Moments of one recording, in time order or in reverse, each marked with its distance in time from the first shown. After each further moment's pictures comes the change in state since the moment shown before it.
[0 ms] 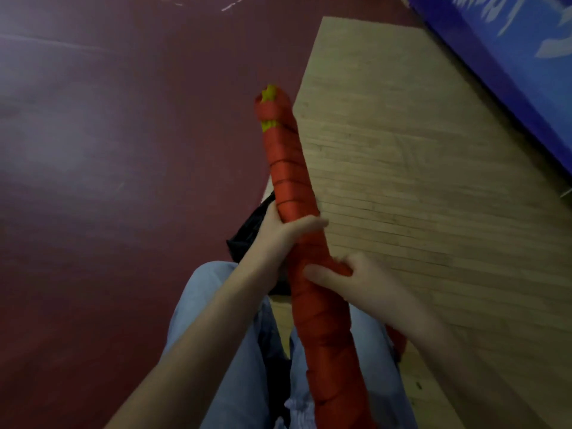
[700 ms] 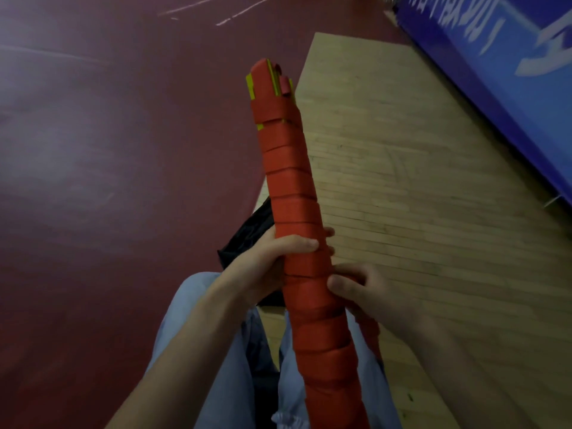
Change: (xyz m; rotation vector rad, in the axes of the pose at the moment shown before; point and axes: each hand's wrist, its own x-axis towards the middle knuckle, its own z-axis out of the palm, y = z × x) left_hand -0.009 0.006 -0.005 -0.244 -0.402 -0.099; right_hand -0.011 0.010 -0.018 0.419 -0.125 -0.147
